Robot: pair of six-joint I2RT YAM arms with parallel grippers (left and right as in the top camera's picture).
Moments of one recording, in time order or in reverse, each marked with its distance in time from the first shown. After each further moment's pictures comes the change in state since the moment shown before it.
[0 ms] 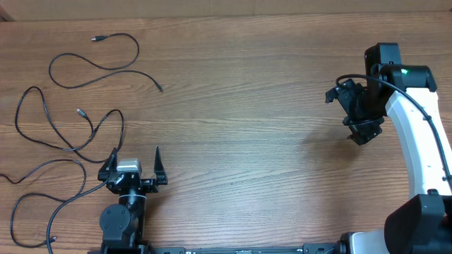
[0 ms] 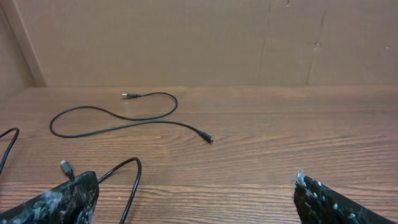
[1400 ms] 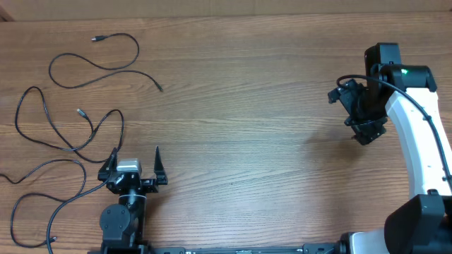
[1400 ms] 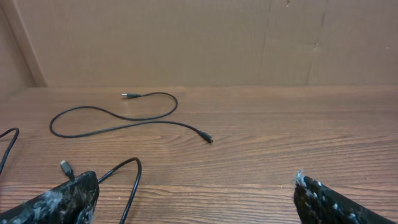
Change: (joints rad) left arm 0.000 0.000 0.000 0.000 0.000 0.000; right arm 0.000 -0.002 0.000 0.000 0.077 0.000
